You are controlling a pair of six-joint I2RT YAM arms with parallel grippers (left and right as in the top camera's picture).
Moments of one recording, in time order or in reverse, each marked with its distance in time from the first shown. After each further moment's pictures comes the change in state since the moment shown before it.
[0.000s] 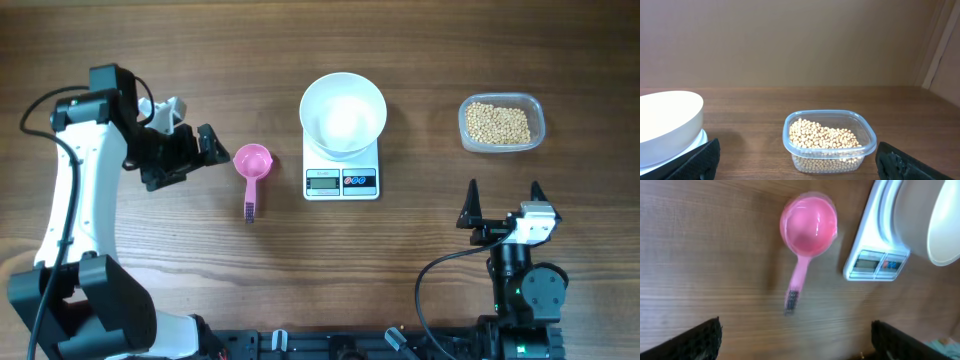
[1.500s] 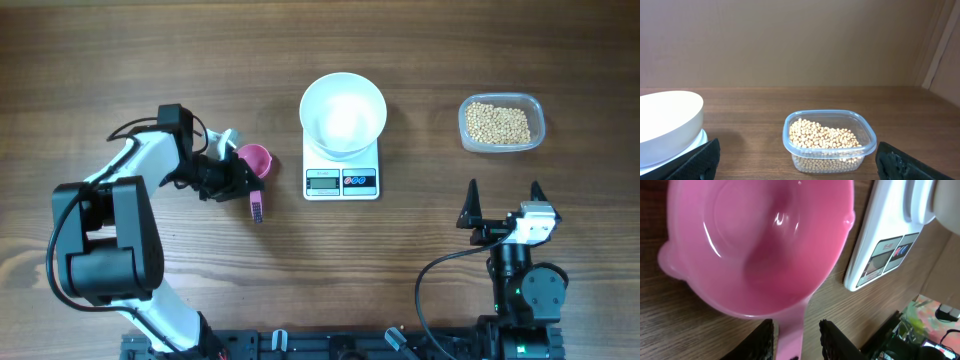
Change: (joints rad) left arm -0.105 0.252 -0.282 0.396 0.269 0.067; right arm 0.000 0.000 0.000 0.000 0.000 0.000
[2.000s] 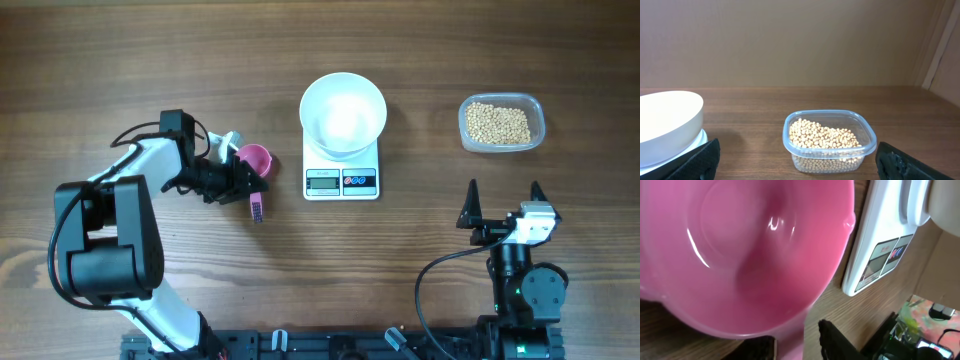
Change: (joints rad) left arm 0.000 0.003 -0.050 0.089 0.047 -0.006; right arm 0.000 0.000 0.000 0.000 0.000 0.000
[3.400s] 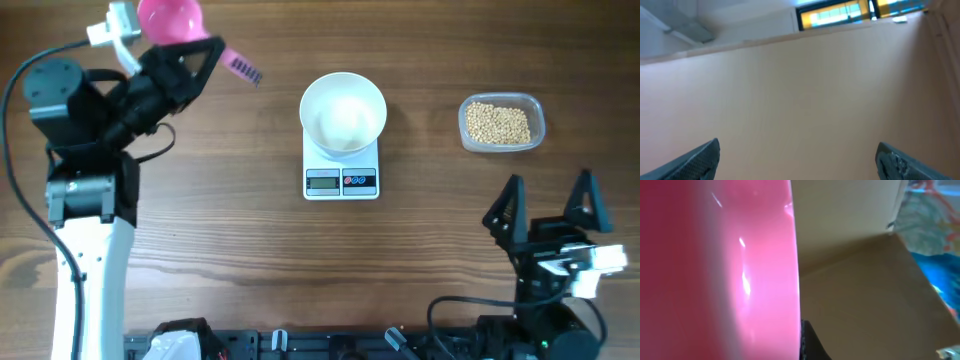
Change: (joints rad) left arm 0.026 -0.685 0.163 0.682 0.127 -1.005; right arm 0.000 0.083 0.126 0.587 -0.063 0.225
